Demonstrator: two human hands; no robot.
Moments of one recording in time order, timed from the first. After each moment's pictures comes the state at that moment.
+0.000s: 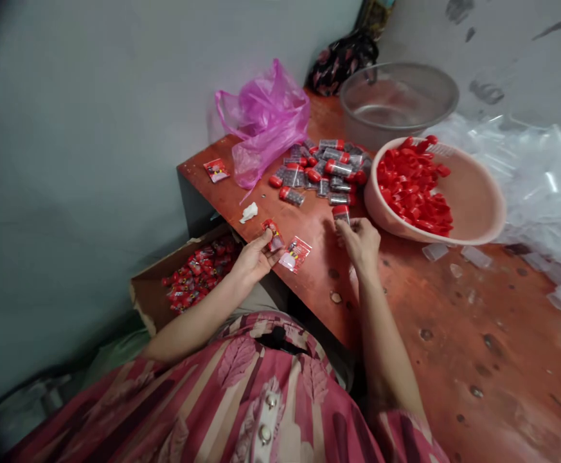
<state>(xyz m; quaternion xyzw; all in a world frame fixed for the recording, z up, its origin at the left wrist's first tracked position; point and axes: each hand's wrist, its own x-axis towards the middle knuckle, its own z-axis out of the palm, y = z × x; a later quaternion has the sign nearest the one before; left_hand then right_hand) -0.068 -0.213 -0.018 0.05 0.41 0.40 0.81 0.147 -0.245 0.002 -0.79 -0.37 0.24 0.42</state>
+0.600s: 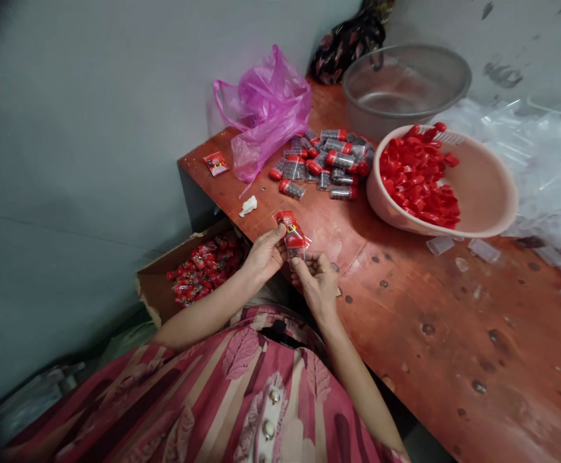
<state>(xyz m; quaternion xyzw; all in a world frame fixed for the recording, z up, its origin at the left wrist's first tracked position) -0.045 -0.228 -0.004 0.14 0.33 0.41 0.84 0.045 -0.316 -0.007 -0.64 -0.28 0.43 0.57</state>
